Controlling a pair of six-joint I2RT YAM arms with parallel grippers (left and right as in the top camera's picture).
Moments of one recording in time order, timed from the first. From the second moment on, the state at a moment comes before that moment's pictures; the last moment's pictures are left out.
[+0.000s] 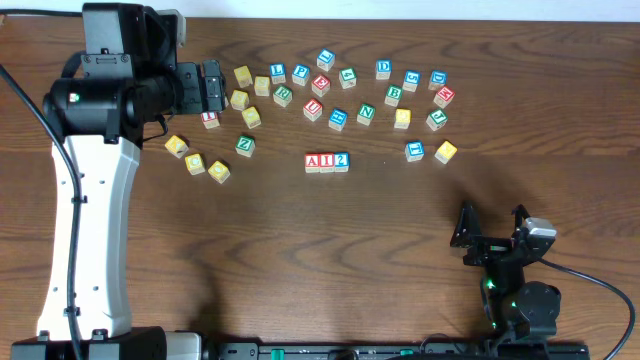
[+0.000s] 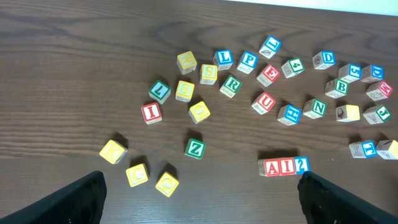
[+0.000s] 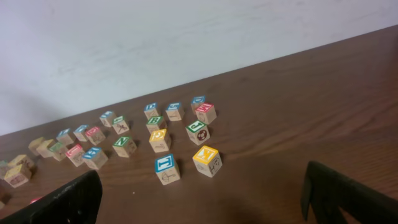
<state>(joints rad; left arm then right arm) 0.00 1.54 1.73 -1.06 0.17 -0.07 0.03 0.01 0.01 -0.07 0.02 0.28</state>
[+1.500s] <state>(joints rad) 0.00 0.96 1.15 -0.66 0.12 -0.03 0.03 0.01 0.01 -0.07 0.02 0.28</state>
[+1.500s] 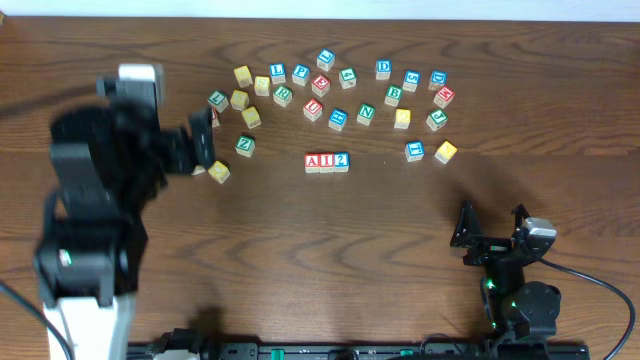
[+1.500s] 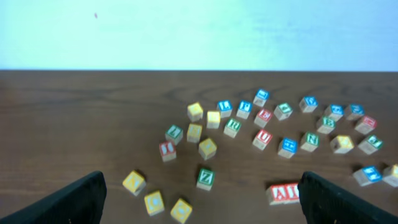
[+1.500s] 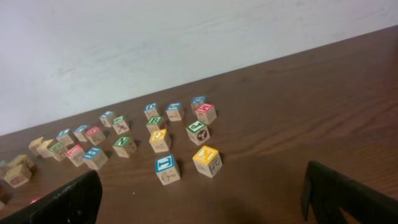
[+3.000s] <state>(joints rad) 0.03 0.01 0.08 -0.15 0.04 -0.01 0.03 0.01 0.01 -0.07 0.02 0.28</state>
